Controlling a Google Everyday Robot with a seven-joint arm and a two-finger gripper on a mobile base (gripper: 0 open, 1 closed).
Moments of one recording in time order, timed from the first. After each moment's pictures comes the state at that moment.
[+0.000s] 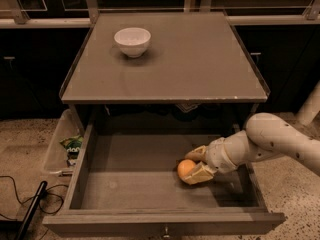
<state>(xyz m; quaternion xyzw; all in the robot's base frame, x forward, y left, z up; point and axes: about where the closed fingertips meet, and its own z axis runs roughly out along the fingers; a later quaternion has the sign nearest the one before) 0.479 -0.119 0.621 -0.56 0.74 0.27 0.26</state>
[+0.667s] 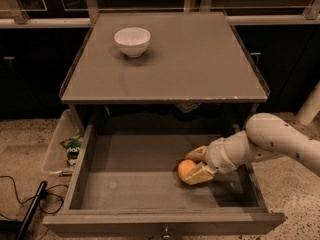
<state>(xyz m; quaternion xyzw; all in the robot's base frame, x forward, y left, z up) 0.480 -0.118 0.621 -0.56 0.74 0.27 0.26</state>
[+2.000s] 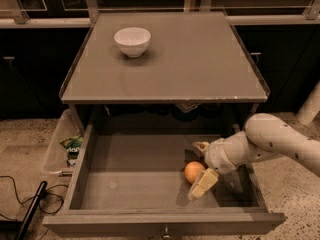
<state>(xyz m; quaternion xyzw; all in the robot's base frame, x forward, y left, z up) 0.480 -0.118 0.621 -0.56 0.74 0.27 0.26</state>
